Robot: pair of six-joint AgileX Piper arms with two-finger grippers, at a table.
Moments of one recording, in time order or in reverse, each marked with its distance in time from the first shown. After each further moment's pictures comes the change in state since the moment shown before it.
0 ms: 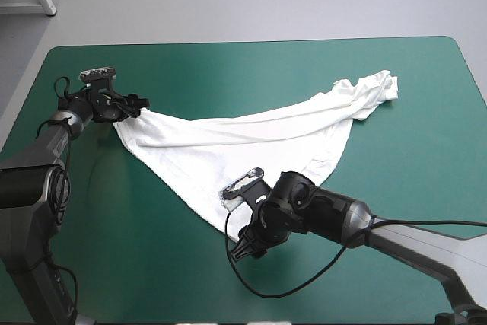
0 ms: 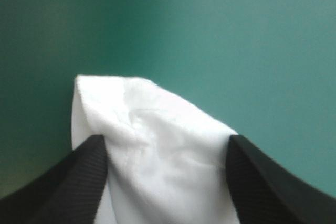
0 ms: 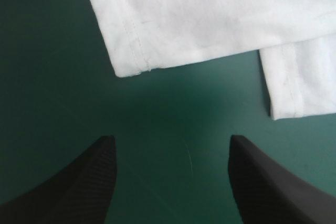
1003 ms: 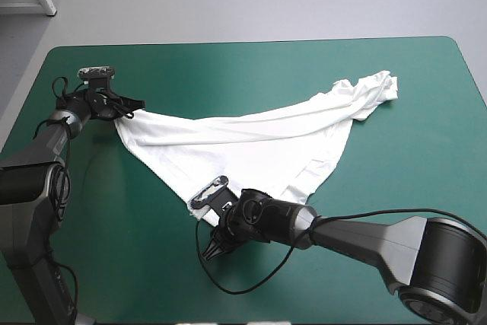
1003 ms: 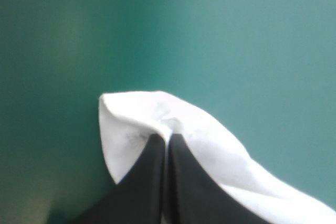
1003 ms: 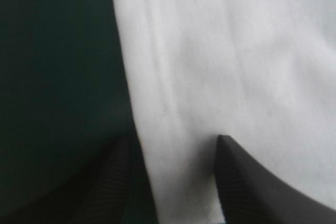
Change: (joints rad) left arm 0.018 0.047 -0.019 0.015 -0.011 0.090; right arm 0.060 0.257 -0.034 -0.143 -0.278 0.067
